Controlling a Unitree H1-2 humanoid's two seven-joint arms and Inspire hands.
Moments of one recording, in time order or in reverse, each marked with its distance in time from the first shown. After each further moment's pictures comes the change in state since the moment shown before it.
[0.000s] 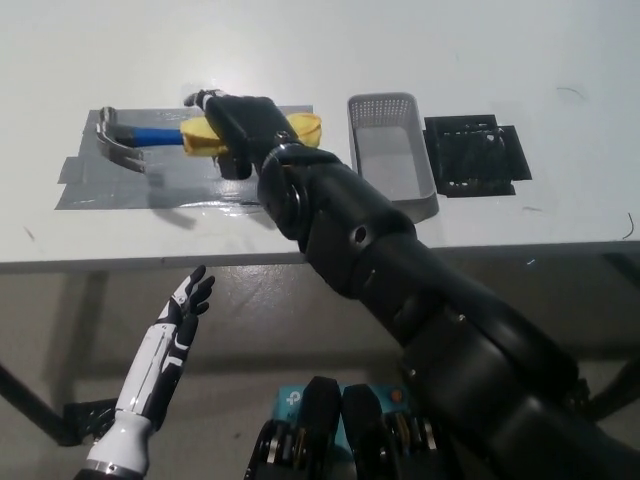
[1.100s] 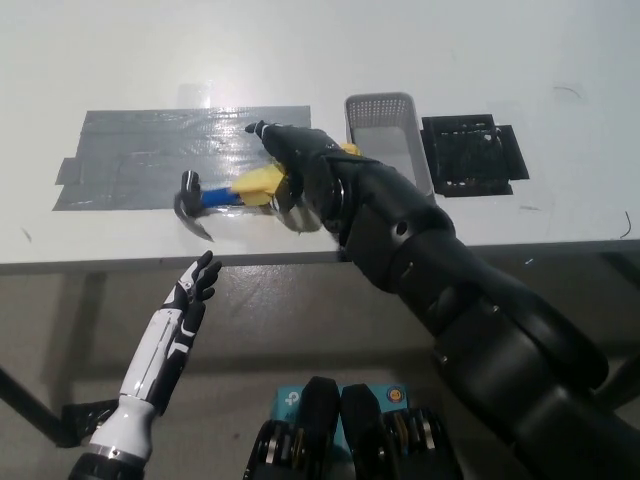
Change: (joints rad) left_arm -0.035 0.006 -0.007 -0.011 0.007 0.020 -0.013; right_arm 0.018 -0.069 -0.031 0.015 0.032 0.057 0.190
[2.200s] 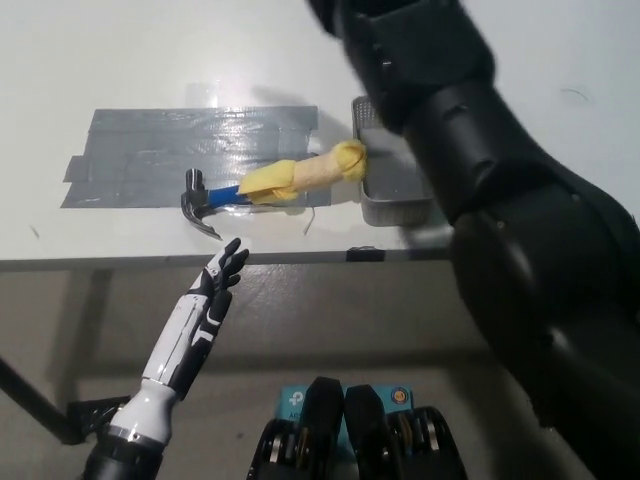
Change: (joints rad) left_arm -0.047 0.000 -0.048 0.011 0.000 0.002 -0.006; right_arm -0.206 -0.076 -0.645 -0.335 0.474 0.123 0.304
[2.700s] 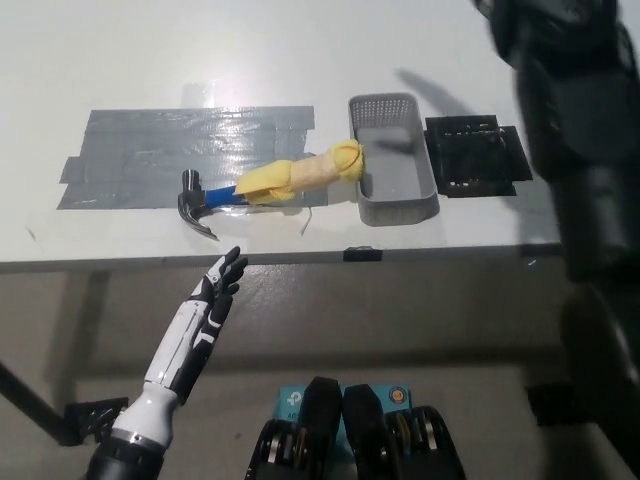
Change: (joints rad) left_arm -0.001 0.000 0.001 0.050 0.000 0.000 0.000; right_arm 0.351 -0.198 0.012 -0.475 0.005 0.085 0.033
